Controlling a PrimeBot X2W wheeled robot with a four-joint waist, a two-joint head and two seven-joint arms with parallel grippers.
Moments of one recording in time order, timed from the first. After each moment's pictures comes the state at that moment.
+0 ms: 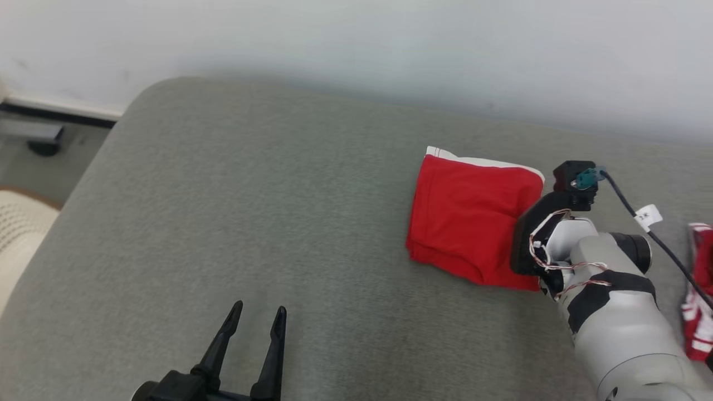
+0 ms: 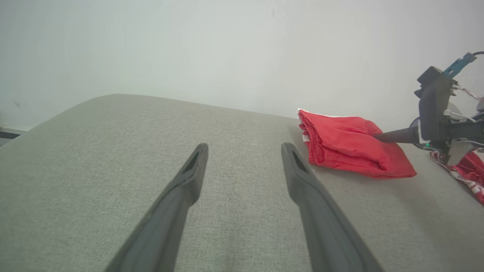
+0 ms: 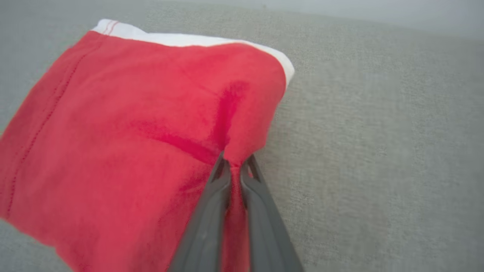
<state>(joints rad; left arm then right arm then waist) -0.02 0.10 -0.24 0.11 -0.29 -0.13 -0.26 -0.95 -0.05 -0.40 1.29 -0.29 0.13 0.22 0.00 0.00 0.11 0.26</state>
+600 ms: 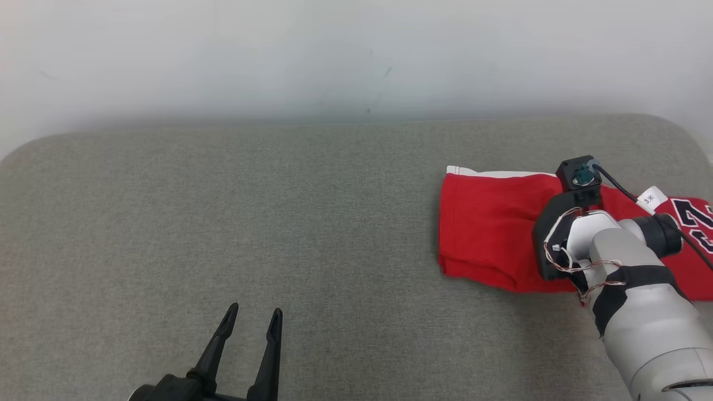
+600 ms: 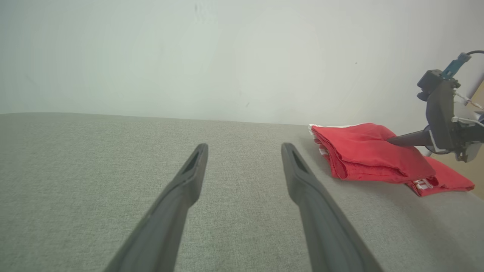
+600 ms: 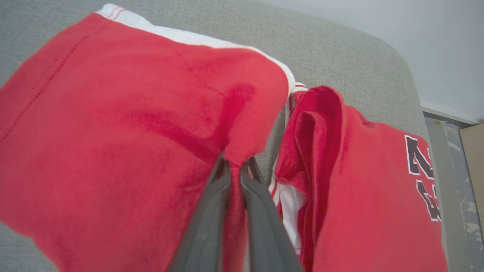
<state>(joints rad) 0.00 0.10 -0.22 0.09 -0.29 -0.13 -0.26 -0.95 -0.15 -0.07 1.29 -0.22 0.13 0.29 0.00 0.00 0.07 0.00</state>
